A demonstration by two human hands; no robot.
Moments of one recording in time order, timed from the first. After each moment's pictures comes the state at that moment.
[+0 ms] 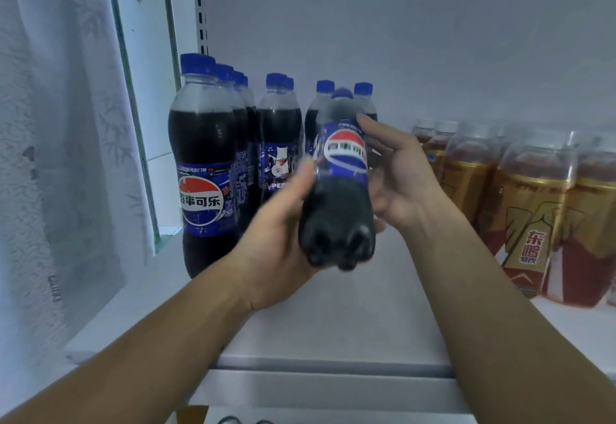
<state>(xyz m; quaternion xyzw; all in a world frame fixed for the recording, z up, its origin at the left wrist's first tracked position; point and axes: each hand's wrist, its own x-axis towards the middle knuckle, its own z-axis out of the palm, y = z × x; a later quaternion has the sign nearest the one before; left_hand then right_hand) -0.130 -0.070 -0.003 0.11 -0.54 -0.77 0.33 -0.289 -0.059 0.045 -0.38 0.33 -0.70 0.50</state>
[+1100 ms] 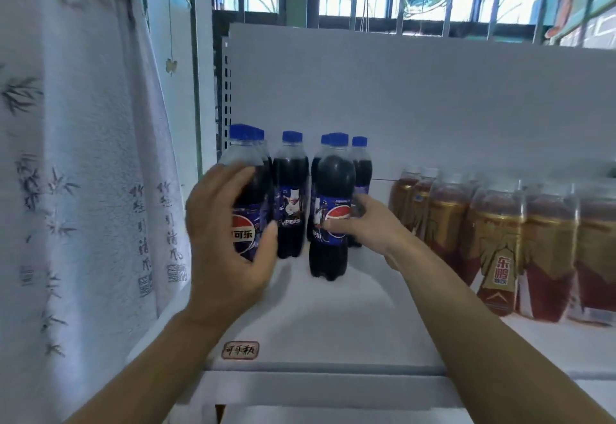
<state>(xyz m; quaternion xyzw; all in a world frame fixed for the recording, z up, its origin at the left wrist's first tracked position) -0.059 -0.080 -0.006 0.15 -0.70 0.07 0.69 -0.274 -0.057 0.033 -0.56 0.60 -0.51 0.24</state>
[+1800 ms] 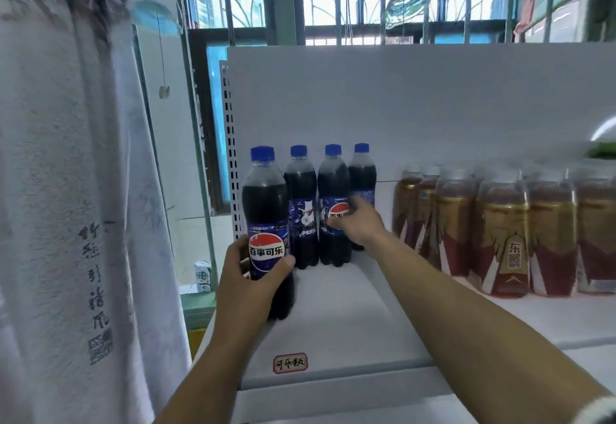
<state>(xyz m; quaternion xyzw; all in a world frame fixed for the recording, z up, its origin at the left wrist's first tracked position) -0.036 -0.088 -0.023 0.35 -0.61 -0.44 0.56 -0.249 -0.120 0.023 -0.47 0.67 -0.56 0.14</state>
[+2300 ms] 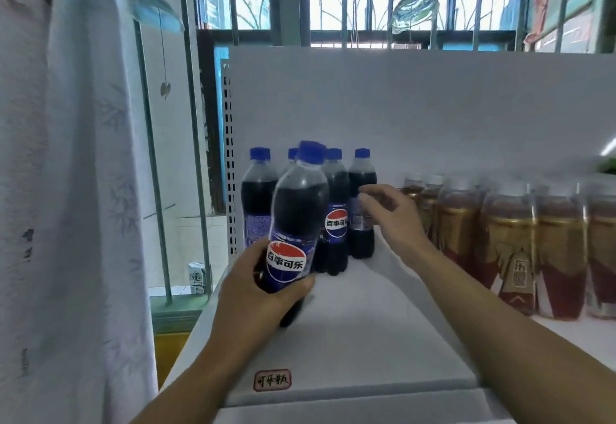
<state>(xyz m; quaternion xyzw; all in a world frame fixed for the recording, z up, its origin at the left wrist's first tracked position) -0.049 -0.080 -0.020 0.33 -0.70 -0.36 0.52 -0.288 -0.080 0.031 -0.52 0.54 -0.66 0.06</state>
